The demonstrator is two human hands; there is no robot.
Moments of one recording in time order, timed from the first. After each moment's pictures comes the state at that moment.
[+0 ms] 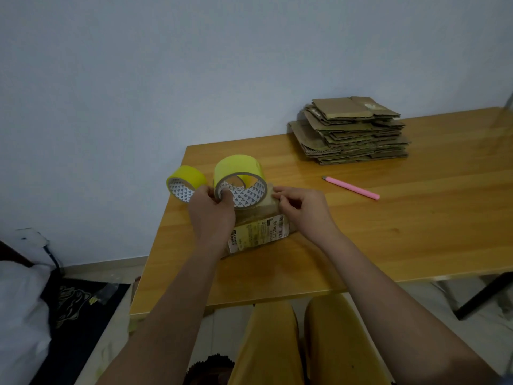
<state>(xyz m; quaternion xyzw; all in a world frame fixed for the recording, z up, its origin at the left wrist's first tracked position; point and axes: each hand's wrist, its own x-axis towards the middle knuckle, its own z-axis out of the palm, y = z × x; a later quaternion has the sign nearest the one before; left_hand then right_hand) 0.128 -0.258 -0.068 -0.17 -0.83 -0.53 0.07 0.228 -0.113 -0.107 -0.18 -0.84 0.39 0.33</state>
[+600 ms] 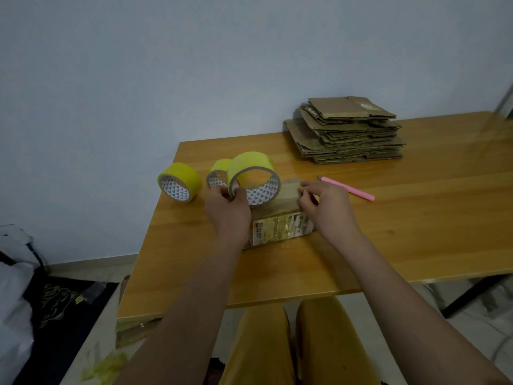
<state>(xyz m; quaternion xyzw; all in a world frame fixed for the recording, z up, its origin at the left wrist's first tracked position) 0.140 -0.219 -0.081 -0.10 -0.75 -0.66 -0.01 0.252 -0.089 -0.098 -0.26 -0.87 0.25 0.33</state>
